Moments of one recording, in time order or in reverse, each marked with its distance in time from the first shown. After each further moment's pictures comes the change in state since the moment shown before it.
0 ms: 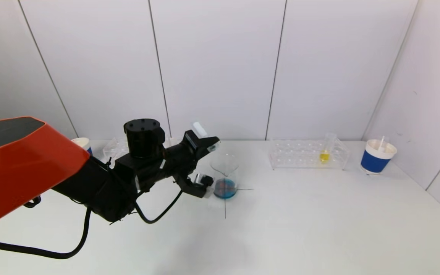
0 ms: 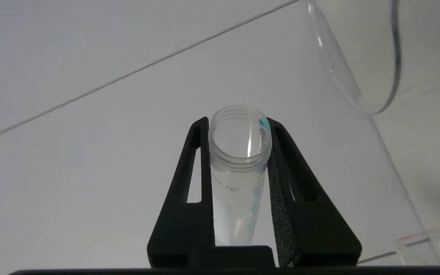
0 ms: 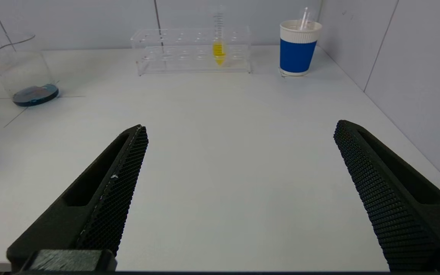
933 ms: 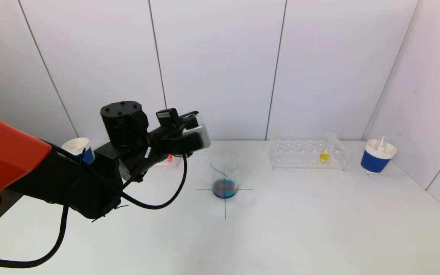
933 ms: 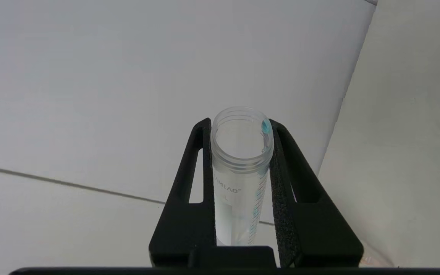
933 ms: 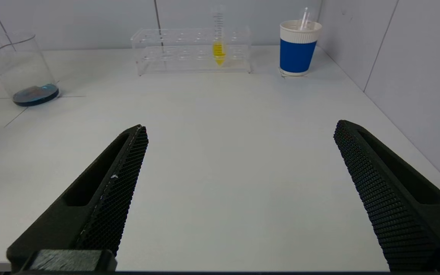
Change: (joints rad) left arm 0.000 -0.119 0.006 -0.011 0.250 -0.757; right arm 0.000 0.000 0.000 0.000 0.000 0.000
